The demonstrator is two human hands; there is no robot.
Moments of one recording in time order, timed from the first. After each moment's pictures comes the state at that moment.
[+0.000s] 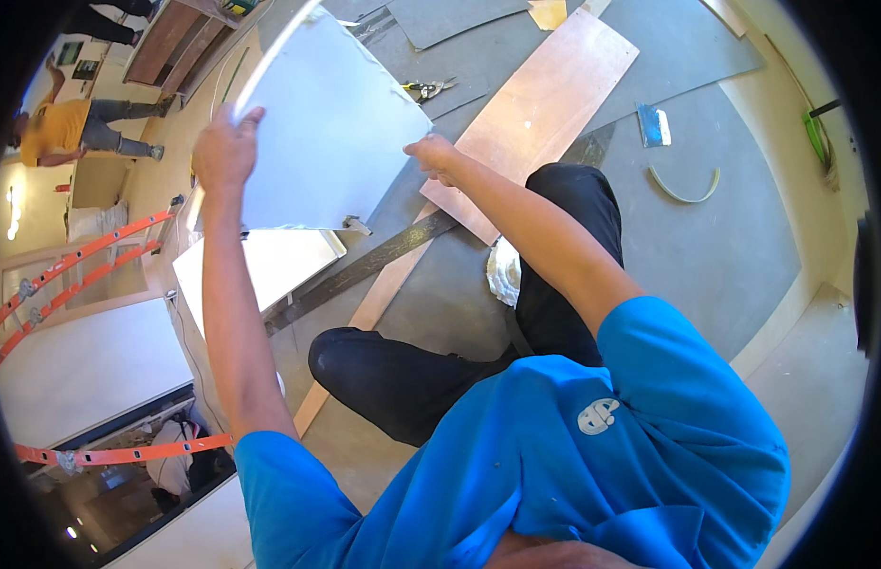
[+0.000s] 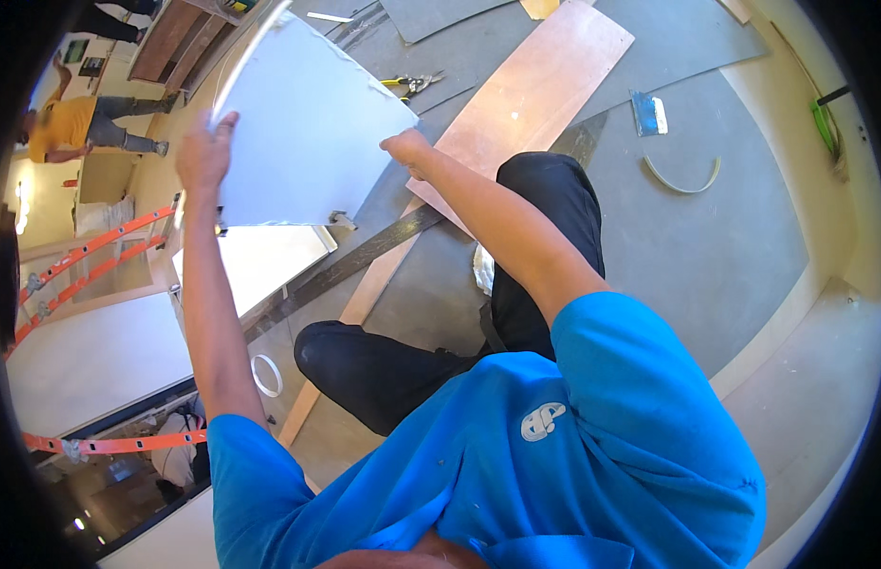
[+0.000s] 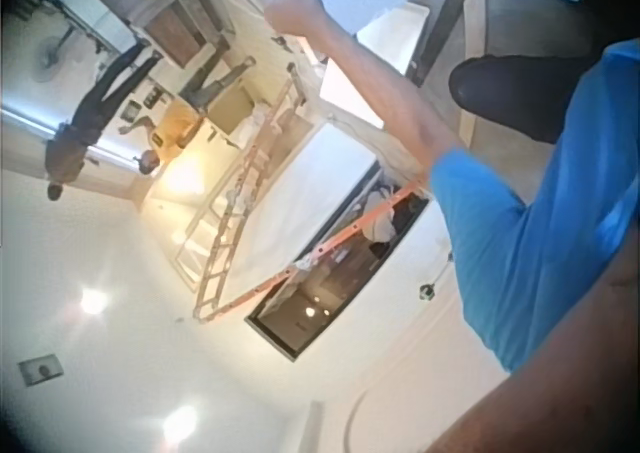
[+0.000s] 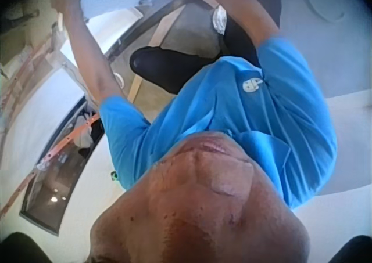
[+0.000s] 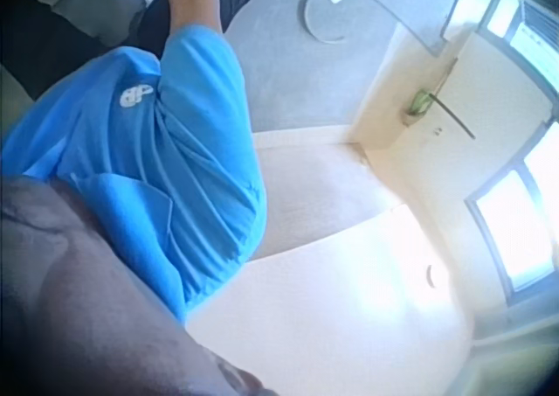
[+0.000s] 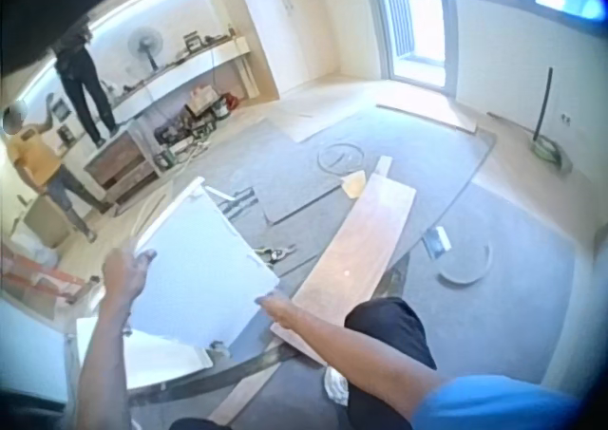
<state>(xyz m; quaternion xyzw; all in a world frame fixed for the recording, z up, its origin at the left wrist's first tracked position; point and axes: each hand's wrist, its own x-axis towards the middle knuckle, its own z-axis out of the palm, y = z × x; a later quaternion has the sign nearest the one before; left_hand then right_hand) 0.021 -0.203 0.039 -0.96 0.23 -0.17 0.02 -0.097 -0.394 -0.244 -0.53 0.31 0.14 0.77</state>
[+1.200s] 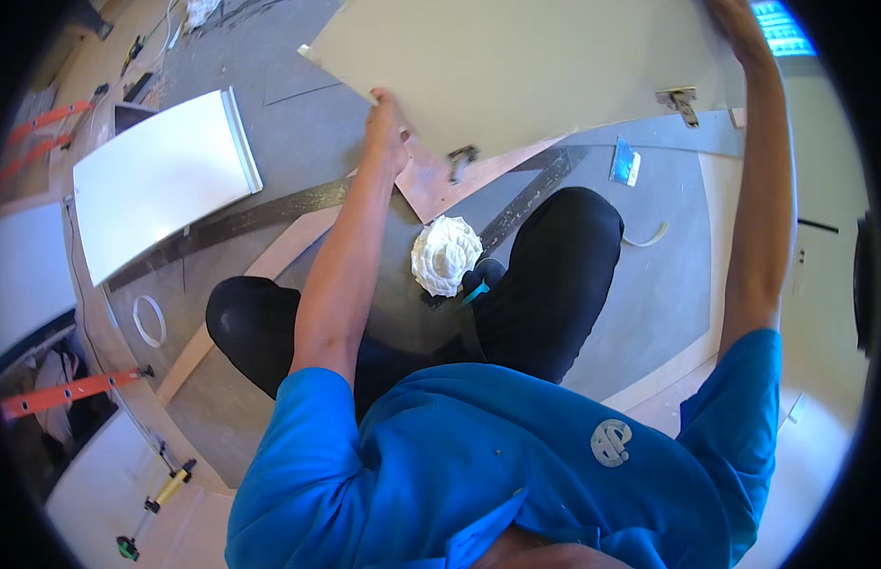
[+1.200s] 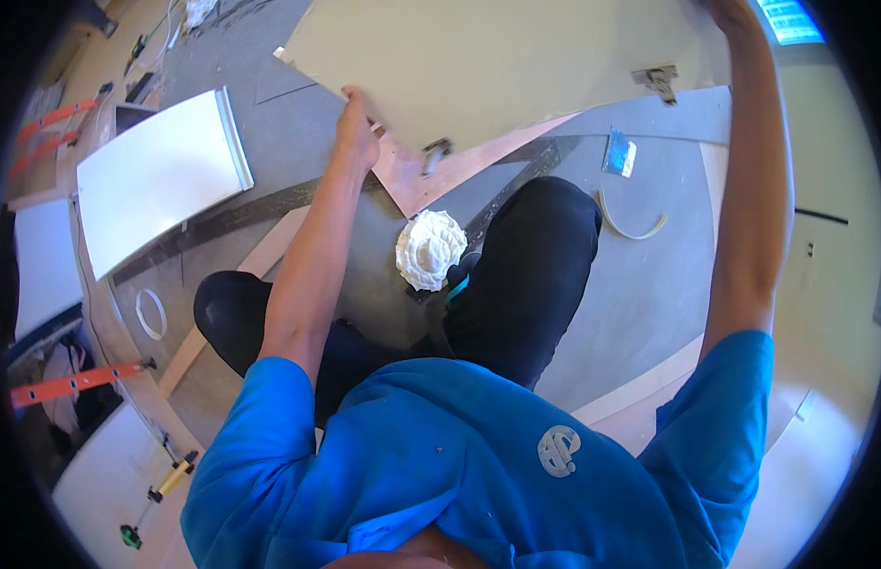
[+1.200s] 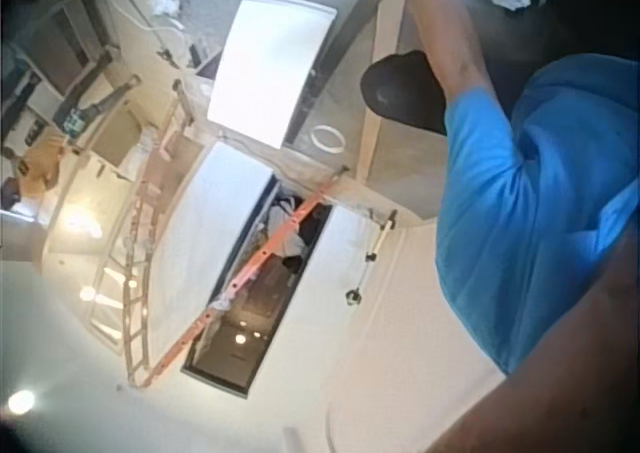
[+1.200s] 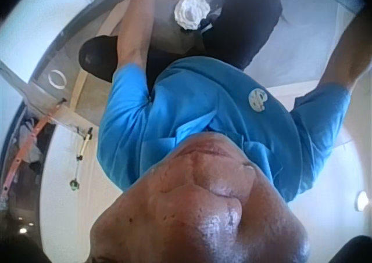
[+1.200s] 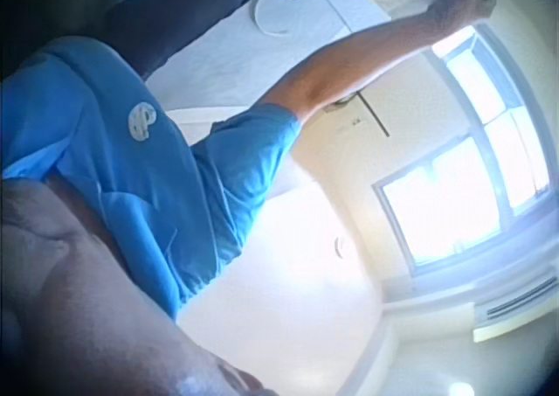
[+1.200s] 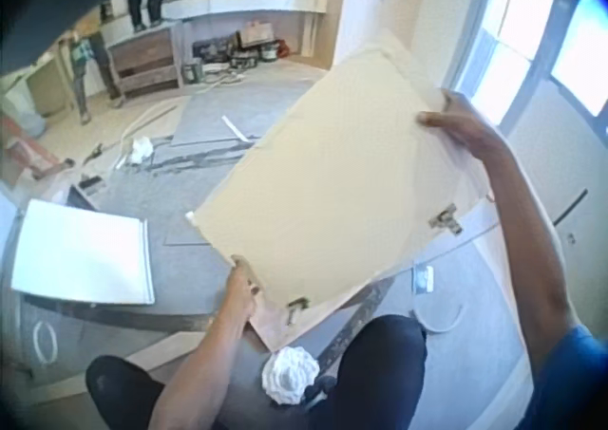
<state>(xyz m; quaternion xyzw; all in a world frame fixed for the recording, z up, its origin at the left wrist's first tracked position) -0.086 -0.319 -0.290 -0.57 -0.16 0.27 -0.76 -0.156 -0.709 0.063 -0.91 0.17 -0.22 0.31</state>
